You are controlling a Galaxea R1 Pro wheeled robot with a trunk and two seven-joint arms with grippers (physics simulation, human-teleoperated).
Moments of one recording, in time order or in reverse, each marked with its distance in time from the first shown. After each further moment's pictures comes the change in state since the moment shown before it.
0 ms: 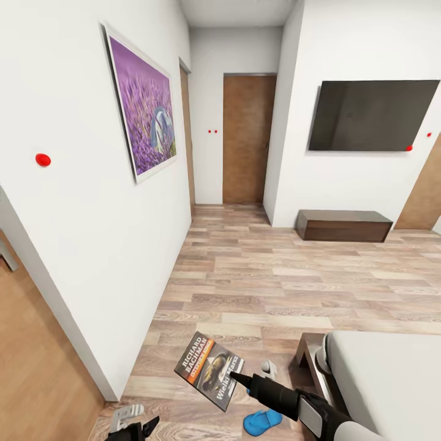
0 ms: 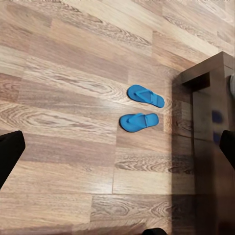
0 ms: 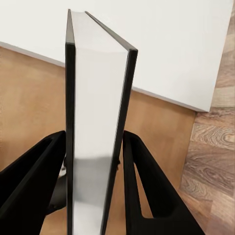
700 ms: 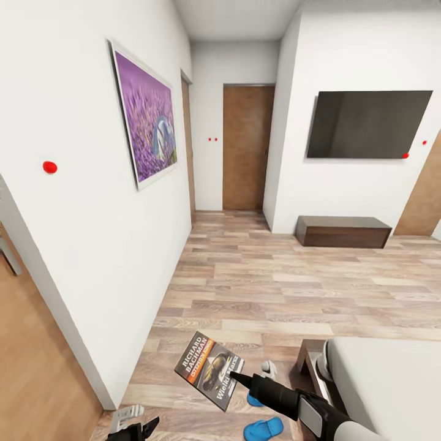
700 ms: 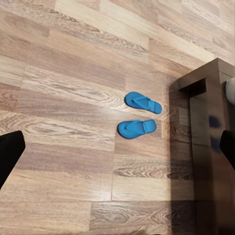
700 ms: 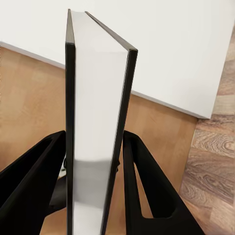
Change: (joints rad) left arm 0.002 0.000 -0.001 0.000 0.000 0.000 0.000; right arm 0.000 0.000 0.000 -0.001 0.000 -0.001 -0.001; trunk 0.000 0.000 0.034
